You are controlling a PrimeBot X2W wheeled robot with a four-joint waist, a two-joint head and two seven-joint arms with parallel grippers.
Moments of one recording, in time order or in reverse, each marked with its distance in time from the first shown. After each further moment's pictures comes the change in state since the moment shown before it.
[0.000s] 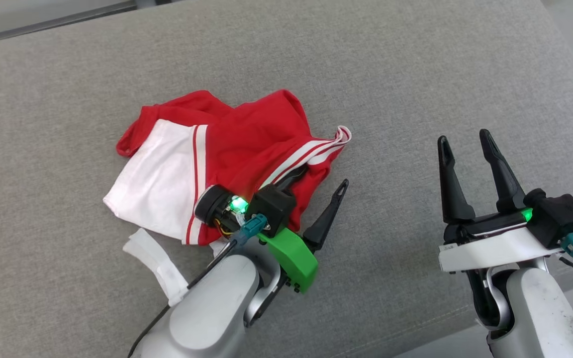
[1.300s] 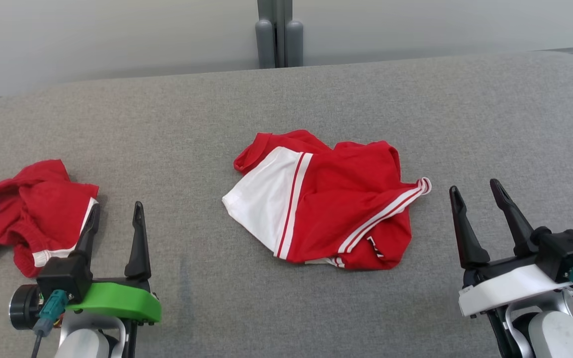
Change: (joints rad) left arm 0.426 0.224 0.510 -0.279 -0.046 0.196 -0.092; right arm 0.162 -0.049 -0.031 -0.062 -0.027 0.000 0.101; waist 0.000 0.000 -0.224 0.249
